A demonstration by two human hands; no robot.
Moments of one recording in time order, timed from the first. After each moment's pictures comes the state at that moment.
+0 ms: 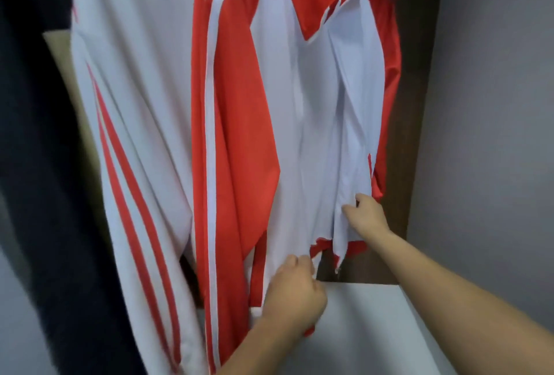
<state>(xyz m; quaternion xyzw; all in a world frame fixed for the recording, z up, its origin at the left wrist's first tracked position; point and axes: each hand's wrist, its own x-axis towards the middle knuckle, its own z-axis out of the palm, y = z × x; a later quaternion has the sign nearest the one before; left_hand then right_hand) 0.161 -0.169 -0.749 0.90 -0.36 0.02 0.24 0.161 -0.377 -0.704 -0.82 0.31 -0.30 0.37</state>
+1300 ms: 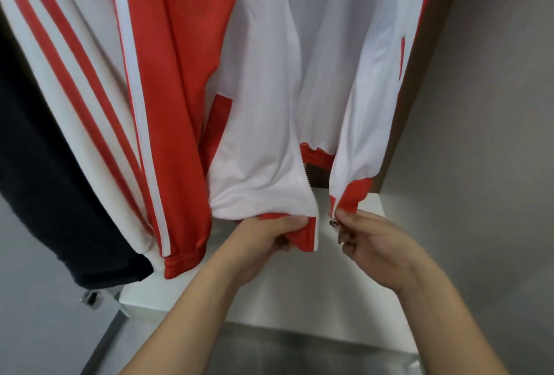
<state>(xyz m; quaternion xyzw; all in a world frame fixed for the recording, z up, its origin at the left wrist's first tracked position) 0.109 -0.122 -0.819 0.59 -0.16 -0.35 0.71 -0.003 -0.283 -0.805 -0.52 0.24 -0.06 0.82</state>
